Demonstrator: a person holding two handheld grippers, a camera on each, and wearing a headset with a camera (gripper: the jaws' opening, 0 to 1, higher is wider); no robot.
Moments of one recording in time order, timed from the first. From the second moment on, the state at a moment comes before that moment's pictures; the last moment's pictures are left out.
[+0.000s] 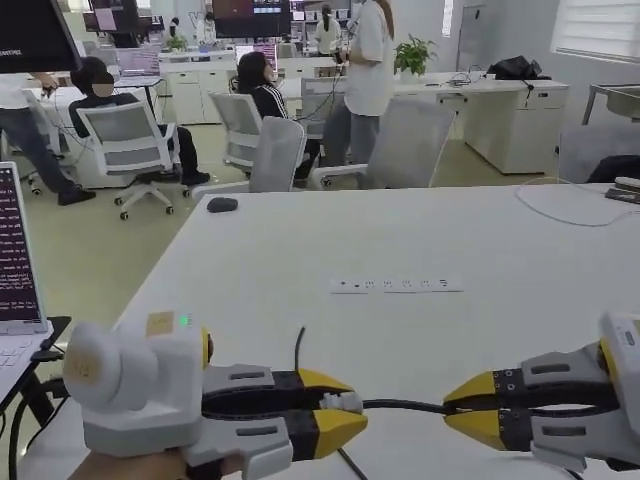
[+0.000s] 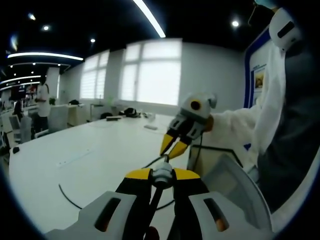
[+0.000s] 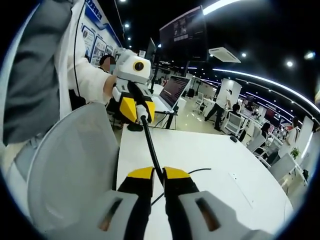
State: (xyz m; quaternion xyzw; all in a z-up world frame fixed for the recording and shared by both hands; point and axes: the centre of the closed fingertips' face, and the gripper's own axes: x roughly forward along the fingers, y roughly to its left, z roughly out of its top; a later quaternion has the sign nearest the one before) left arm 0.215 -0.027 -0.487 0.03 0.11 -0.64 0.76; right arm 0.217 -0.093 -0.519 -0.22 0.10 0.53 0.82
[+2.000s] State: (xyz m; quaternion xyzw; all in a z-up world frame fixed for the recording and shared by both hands) left arm 0.219 -0.011 -0.486 0.02 0.11 -0.64 0.76; right arm 0.209 -0.063 -0.507 -0.22 0.07 0.57 0.79
